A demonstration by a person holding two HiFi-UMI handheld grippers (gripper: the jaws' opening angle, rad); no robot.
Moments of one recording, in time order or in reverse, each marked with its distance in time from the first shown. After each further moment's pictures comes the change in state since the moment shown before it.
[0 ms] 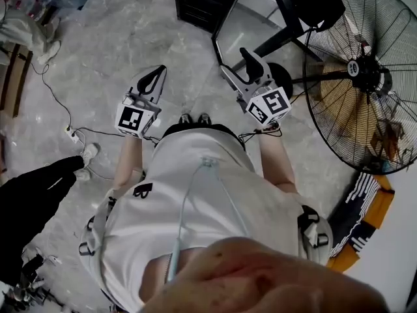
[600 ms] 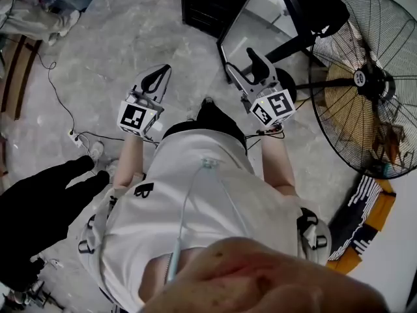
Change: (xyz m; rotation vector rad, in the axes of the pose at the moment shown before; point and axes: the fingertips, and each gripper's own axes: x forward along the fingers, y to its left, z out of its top) left arm -0.003 0.037 -0.012 -0.001 0.005 -0.037; right arm 0.034 0.002 0.003 -0.029 -0.031 -0.046
